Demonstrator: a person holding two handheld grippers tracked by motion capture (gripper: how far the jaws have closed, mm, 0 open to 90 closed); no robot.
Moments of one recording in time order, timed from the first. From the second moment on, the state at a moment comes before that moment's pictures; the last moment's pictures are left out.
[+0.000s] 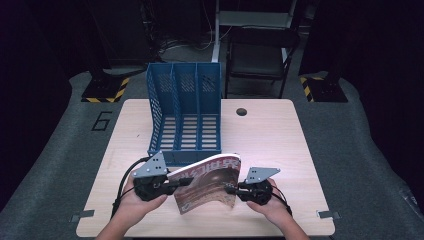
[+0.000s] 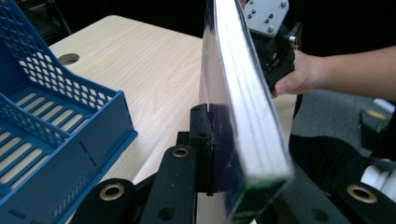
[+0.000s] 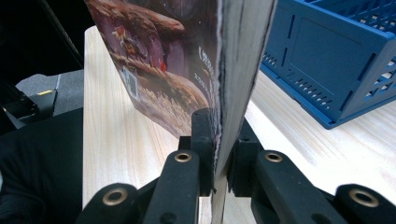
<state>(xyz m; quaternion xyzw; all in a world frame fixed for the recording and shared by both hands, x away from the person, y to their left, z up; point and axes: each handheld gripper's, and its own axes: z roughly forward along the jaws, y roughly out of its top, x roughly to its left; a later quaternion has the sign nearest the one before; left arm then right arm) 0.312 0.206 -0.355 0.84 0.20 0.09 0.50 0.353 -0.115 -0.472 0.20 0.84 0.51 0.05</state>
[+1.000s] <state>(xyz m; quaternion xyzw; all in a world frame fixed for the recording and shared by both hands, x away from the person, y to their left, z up) 0.313 0.203 -0.342 0.83 0.21 0.07 0.52 0.352 -0.112 -0.474 0.20 0.83 0.52 0.04</state>
